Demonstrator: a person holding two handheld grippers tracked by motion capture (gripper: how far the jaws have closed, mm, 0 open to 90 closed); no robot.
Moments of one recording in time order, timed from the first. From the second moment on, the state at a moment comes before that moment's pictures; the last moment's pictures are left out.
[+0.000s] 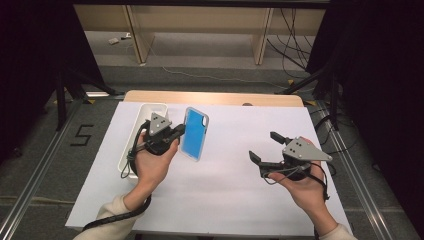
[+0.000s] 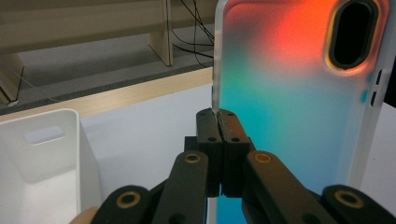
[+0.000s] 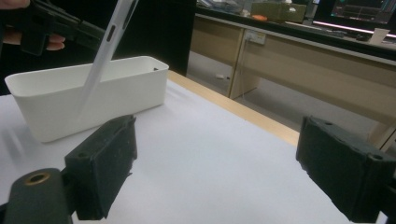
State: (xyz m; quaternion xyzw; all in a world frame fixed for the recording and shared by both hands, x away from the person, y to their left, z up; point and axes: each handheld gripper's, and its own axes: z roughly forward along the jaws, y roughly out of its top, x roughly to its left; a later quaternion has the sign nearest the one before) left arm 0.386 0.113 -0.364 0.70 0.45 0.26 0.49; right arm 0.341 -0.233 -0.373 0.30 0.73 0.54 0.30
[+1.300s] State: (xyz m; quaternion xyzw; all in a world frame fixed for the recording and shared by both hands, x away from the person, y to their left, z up) left arm 0.389 0.147 -0.348 0.66 0.48 0.28 0.50; right arm 0.328 -0.244 -0.382 0.30 0.73 0.54 0.30
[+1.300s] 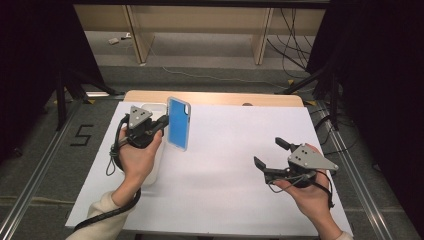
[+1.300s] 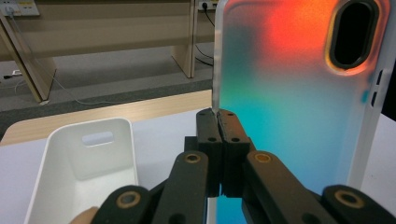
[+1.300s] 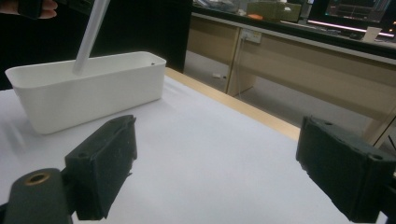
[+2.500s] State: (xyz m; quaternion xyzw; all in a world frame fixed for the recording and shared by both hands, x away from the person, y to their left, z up) left arm 0.395 0.171 -0.342 0.64 0.51 0.30 0.50; right arm 0.328 -0.246 -0.386 0.31 0.73 0.54 0.30
